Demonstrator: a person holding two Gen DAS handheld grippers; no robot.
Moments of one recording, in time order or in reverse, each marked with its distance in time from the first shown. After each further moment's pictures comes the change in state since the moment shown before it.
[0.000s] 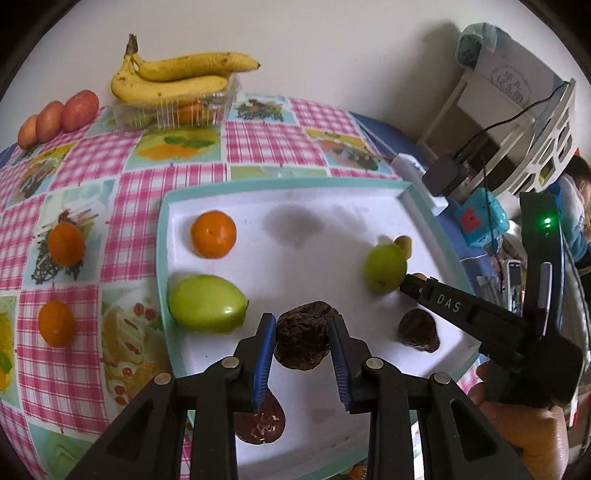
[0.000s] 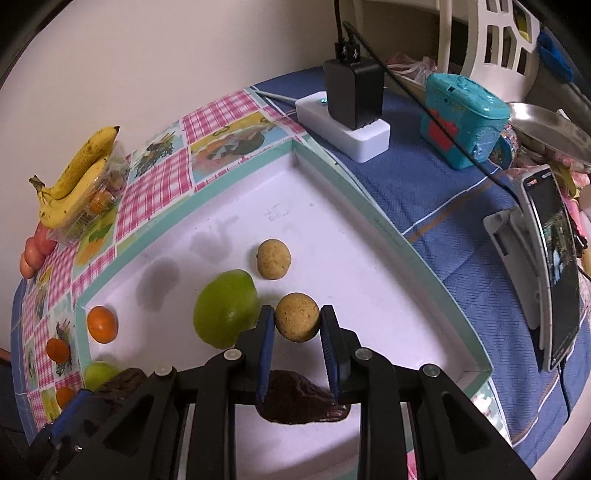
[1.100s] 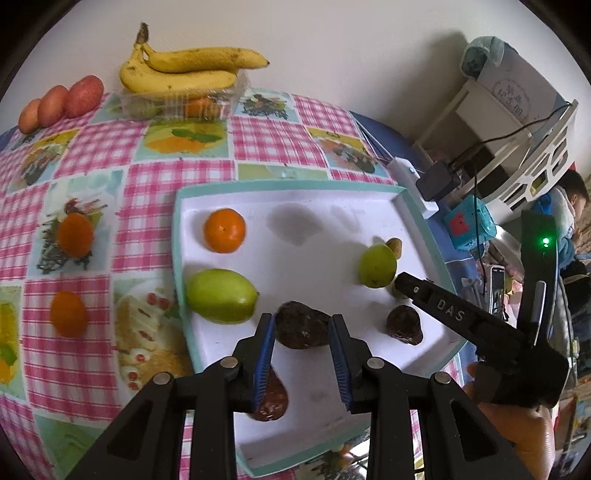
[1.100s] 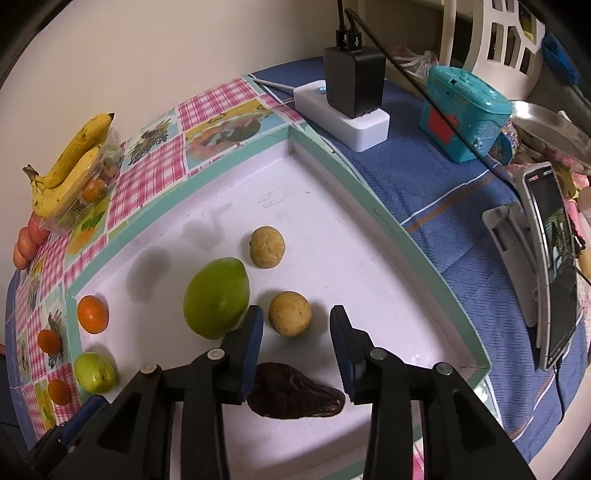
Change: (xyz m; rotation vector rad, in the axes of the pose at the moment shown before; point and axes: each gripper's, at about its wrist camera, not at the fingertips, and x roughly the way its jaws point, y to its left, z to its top) left arm -0.028 0.013 0.008 -0.048 0.038 -0.049; right arm -0.004 0.000 -0.002 -0.015 0.027 -0.026
